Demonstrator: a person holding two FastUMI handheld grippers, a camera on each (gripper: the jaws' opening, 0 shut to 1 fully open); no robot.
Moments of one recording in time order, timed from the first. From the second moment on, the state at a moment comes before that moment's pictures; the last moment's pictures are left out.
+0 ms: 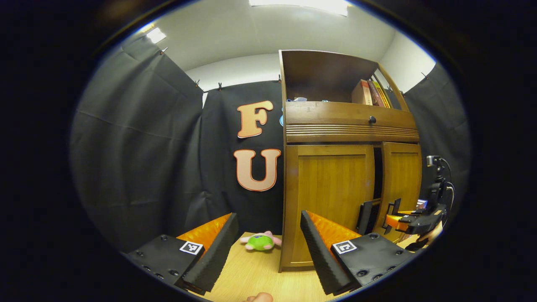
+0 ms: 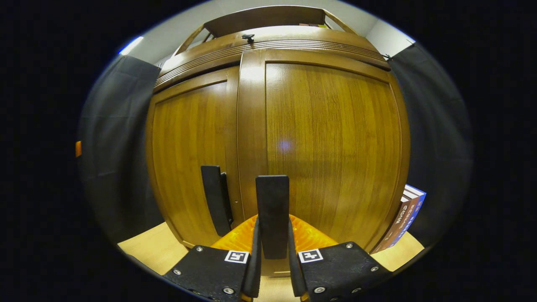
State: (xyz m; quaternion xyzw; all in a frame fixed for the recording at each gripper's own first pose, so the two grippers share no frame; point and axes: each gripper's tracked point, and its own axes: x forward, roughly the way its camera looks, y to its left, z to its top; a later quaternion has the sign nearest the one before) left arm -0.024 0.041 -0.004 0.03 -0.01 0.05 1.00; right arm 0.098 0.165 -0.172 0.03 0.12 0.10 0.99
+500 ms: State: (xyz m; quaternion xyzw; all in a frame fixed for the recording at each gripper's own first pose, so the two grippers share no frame) left arm -0.027 0.015 -0.008 0.02 0.00 0.02 1.00; right arm 0.031 0.126 -0.162 0.03 0.11 0.12 0.99
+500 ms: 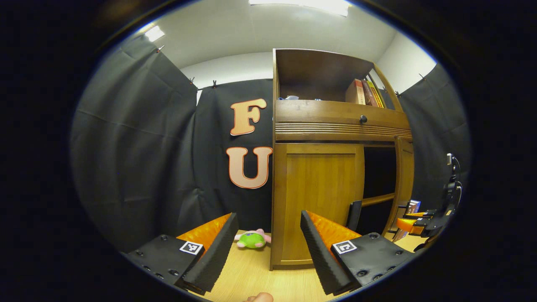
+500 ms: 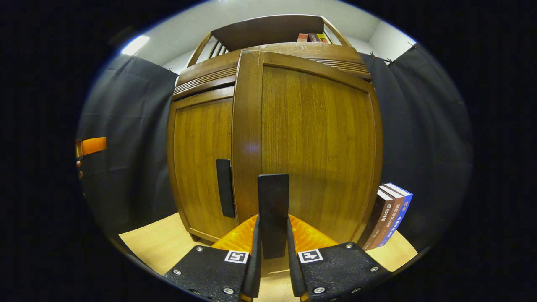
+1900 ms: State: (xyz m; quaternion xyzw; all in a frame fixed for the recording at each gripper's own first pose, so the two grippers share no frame) left arm -0.011 -0.078 -0.038 0.02 0.02 -0.03 1.00; right arm -0.061 -0.035 -0.146 0.00 0.10 0.01 1.00
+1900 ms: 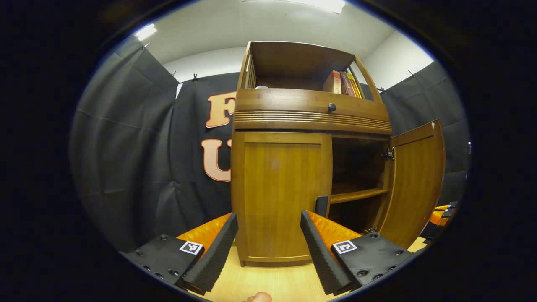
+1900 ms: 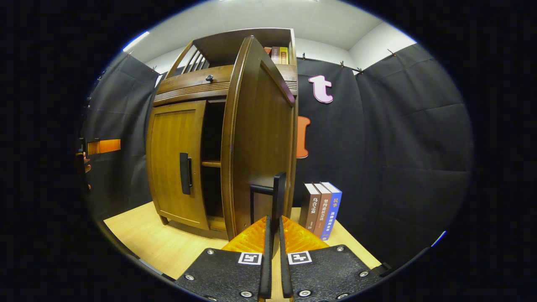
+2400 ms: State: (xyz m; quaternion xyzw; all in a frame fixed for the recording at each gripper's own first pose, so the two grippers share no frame) left arm 0.012 -0.150 -0.057 0.00 0.04 -0.08 1.00; right arm -0.076 -0.120 -0.149 -0.01 0.09 -0.07 0.99
